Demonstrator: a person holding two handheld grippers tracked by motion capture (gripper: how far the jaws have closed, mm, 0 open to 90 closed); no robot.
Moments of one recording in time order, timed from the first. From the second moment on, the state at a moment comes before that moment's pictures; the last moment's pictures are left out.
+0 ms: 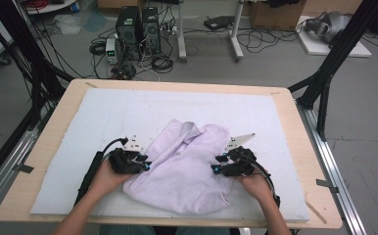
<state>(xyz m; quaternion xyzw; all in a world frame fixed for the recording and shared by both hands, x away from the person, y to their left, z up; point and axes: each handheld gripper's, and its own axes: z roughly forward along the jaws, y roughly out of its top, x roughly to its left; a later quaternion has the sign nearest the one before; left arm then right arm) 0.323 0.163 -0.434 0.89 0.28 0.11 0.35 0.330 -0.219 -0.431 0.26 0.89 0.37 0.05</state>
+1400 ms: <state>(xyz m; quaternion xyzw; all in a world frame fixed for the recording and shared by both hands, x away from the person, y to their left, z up) 0.370 0.155 -0.422 0.86 0.30 0.15 0.38 0.368 -0.235 -0.418 0.31 0.88 0.35 0.08</state>
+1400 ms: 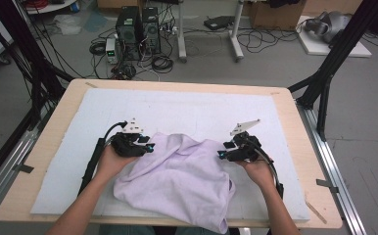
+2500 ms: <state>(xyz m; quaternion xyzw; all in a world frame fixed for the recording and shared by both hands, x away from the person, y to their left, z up) 0.443 0.196 -0.326 0.75 0.44 0.32 0.39 0.472 -0.217 -0.323 0.29 0.87 0.33 0.22</state>
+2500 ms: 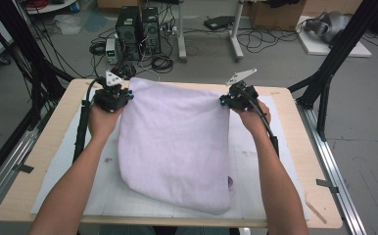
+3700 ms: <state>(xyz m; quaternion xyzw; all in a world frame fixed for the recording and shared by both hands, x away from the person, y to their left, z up) 0.278 0.215 -0.410 0.84 0.31 0.13 0.43 0.284 -0.219 -0.392 0.20 0.87 0.45 0.05</state>
